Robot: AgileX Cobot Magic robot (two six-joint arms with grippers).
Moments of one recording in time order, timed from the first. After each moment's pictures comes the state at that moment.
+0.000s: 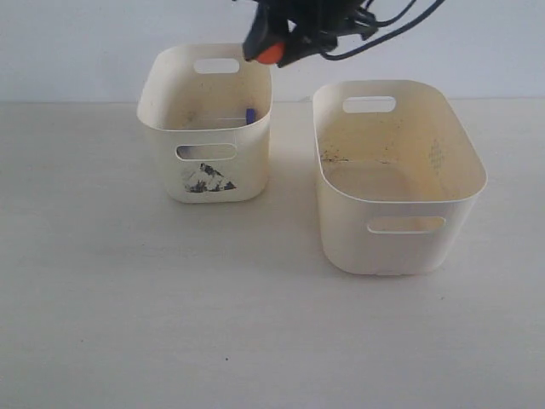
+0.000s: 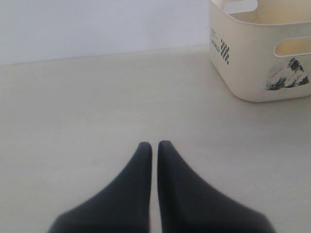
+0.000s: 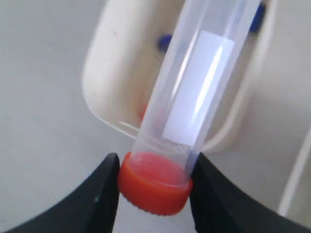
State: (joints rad) left arm -0.04 0.00 0.00 0.11 0.35 -0.03; right arm 0.33 1.93 -1.82 0.54 0.92 -0.14
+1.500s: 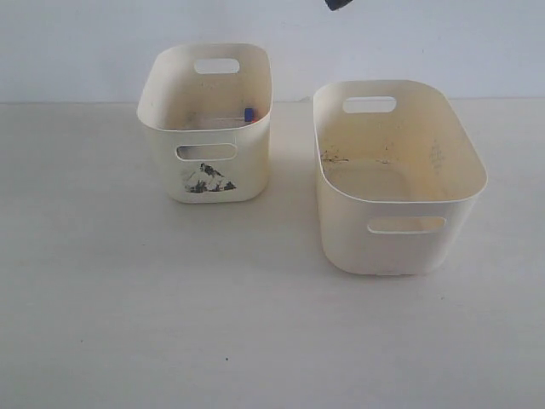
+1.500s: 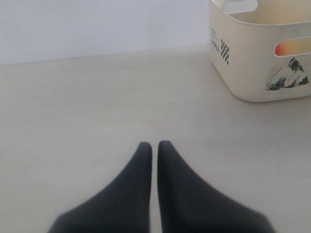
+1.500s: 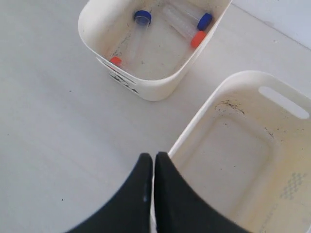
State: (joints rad) left arm -0.04 0.00 0.00 0.11 0.35 -0.03; right arm 0.43 1.63 -1.82 0.12 1.22 -0.12
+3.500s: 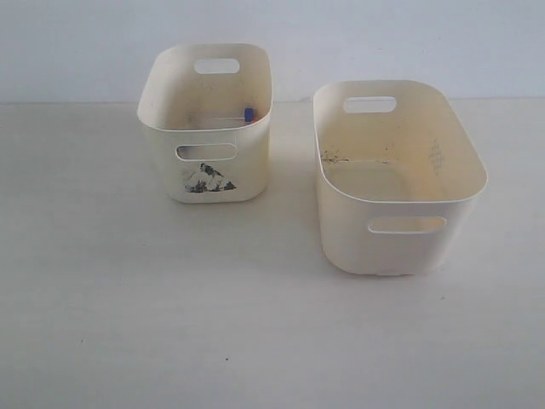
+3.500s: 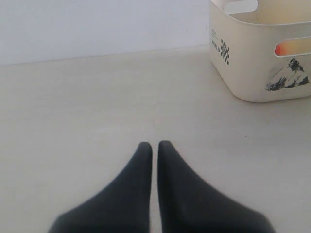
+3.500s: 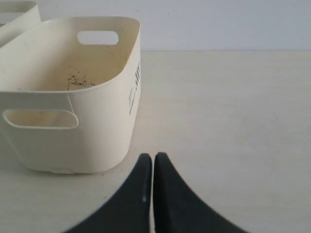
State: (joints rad) left arm -0.04 0.00 0.00 0.11 0.35 -0.03; right arm -0.01 0.15 0.00 0.04 0.21 0.01
